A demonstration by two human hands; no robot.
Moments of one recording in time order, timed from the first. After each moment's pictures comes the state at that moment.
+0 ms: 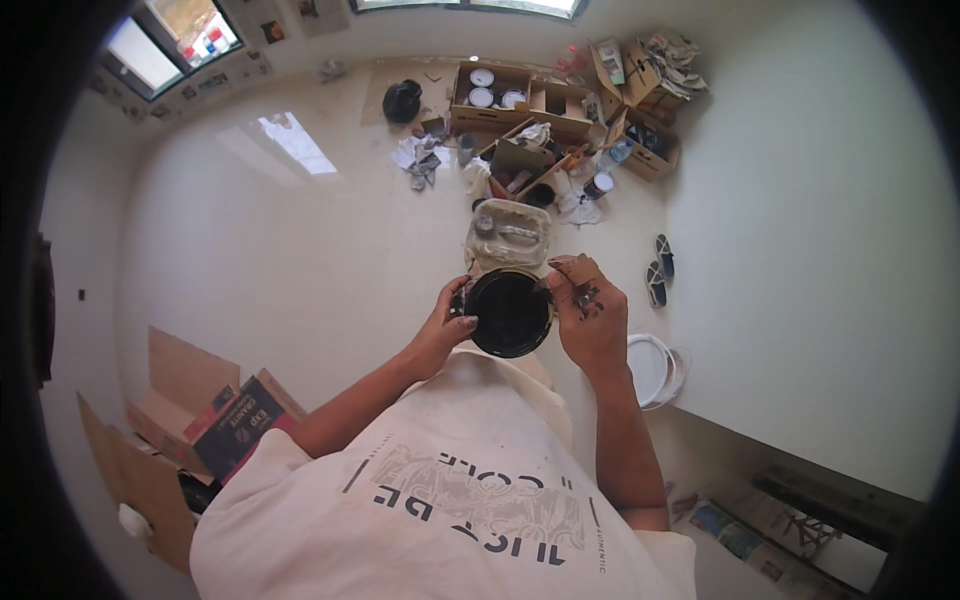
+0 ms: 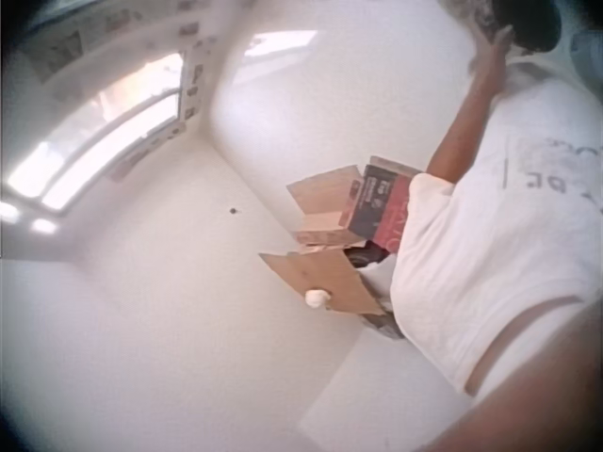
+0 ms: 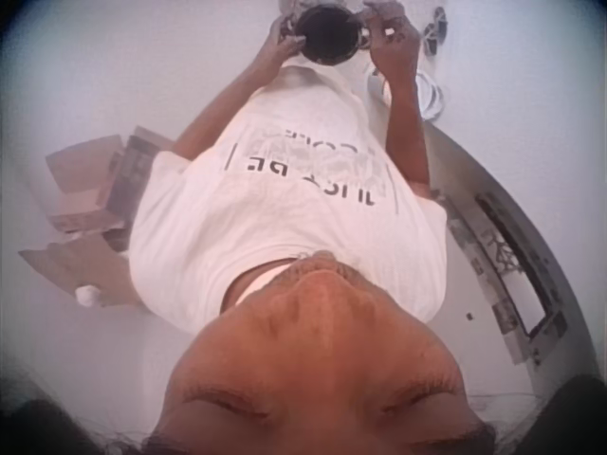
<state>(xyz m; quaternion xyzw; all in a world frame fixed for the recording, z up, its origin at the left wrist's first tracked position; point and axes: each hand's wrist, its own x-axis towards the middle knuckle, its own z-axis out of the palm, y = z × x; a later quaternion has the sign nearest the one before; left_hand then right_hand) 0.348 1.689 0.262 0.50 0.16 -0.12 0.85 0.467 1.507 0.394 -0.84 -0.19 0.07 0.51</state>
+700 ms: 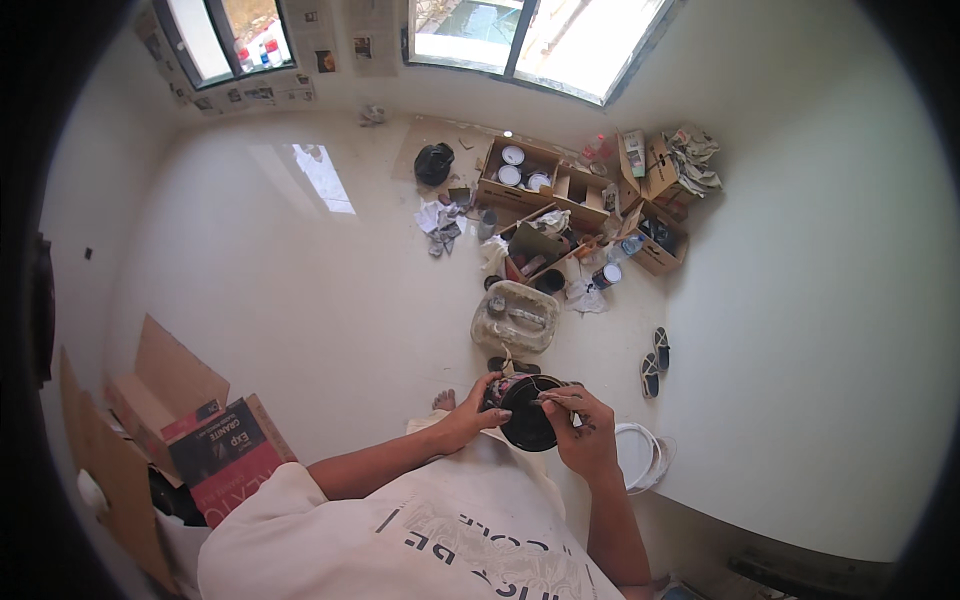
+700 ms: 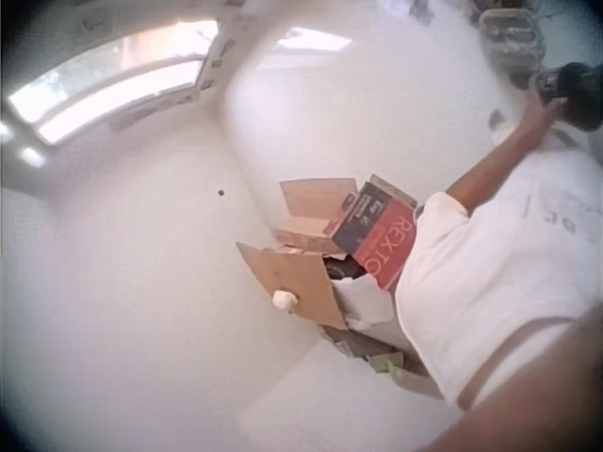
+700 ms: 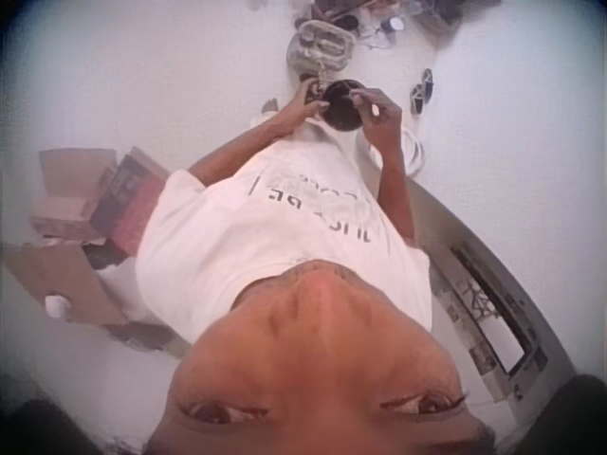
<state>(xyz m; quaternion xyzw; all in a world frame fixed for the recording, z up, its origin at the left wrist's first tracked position) 0.357 1.671 0.260 0.53 0.14 -0.13 0.83 0.457 1.504 0.386 -0.76 -0.26 0.16 0.57</state>
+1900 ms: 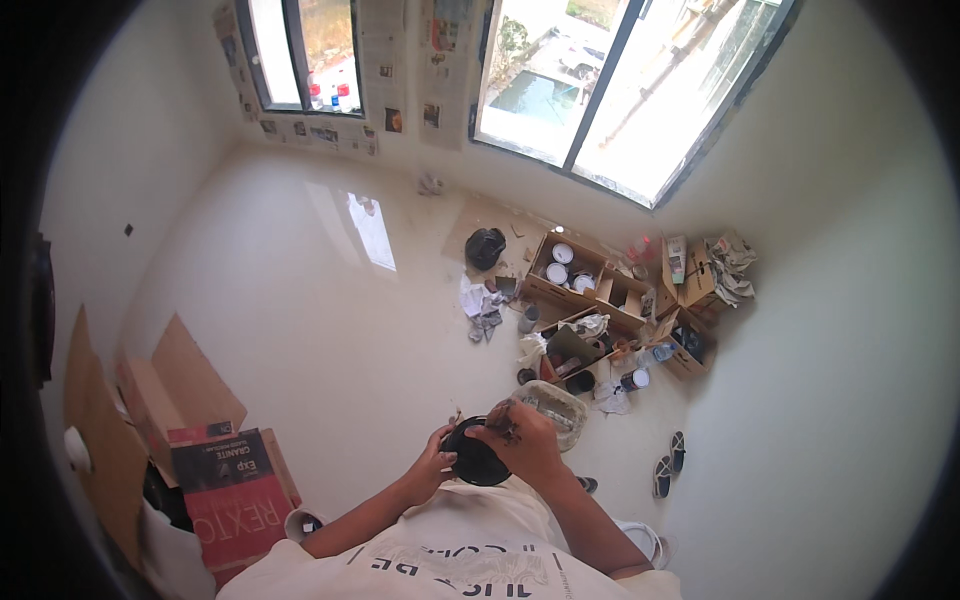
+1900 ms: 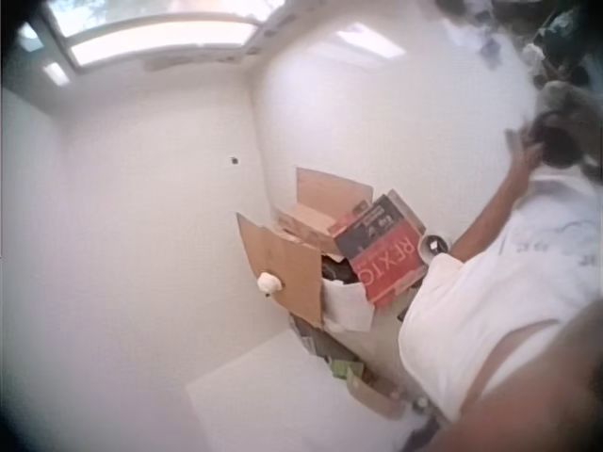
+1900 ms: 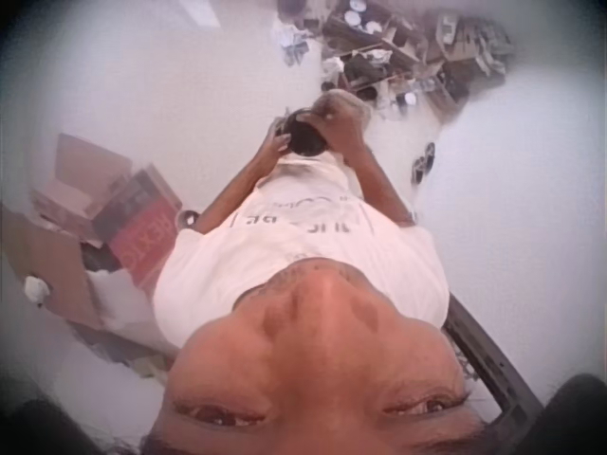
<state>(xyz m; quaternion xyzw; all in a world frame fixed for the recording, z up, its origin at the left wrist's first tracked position) 0.328 1.796 0.266 0.40 0.29 -0.01 0.87 0.509 1.695 0.380 -0.74 -0.46 0.15 0.46</state>
